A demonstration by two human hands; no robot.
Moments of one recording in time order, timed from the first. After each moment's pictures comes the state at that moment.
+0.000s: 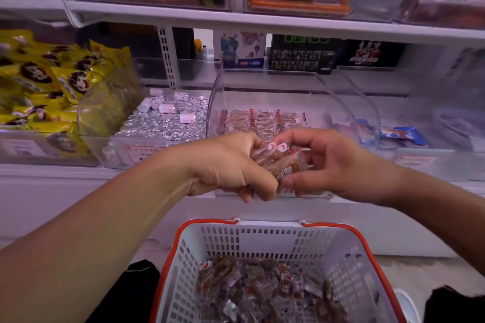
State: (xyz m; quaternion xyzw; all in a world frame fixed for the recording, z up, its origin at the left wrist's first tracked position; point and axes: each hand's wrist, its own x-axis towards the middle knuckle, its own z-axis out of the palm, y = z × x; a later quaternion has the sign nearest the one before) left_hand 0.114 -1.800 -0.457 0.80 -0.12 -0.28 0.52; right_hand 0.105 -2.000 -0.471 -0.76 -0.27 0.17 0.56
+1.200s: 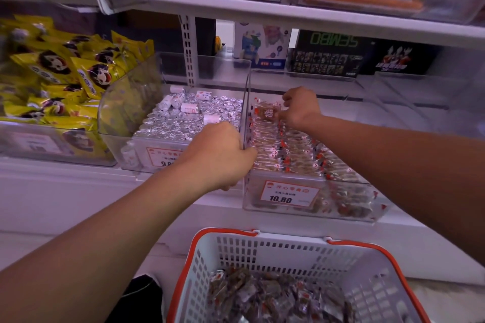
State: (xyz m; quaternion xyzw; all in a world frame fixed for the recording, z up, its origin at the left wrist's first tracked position) left_hand 0.178 -1.738 -0.509 0.94 -0.06 -0.01 0.34; right_hand 0.338 -1.926 -0.526 -0.97 0.00 -0.12 0.23
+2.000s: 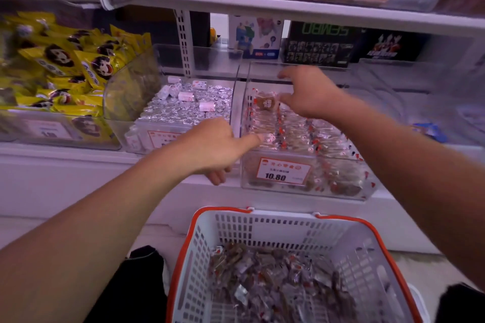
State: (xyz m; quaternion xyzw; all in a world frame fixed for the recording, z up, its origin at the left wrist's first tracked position) left_hand 0.146 -1.739 -0.492 0.92 -0.04 -0.14 0.36; right_hand 0.231 -1.939 -0.457 -0.98 -0.13 -0.12 0.09
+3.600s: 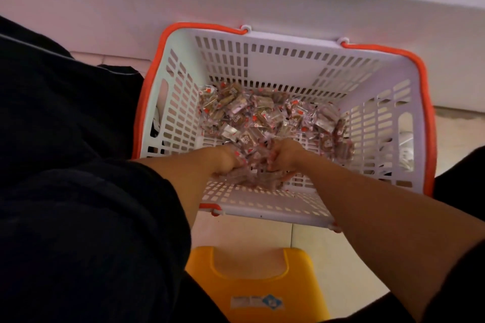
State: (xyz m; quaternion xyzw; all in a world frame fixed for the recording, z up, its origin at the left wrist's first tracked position) left_hand 0.015 -1.800 -0.883 0.78 0.17 -0.51 0.31; right_hand 0.029 -1.985 -0.889 -0.79 0.16 0.51 0.30
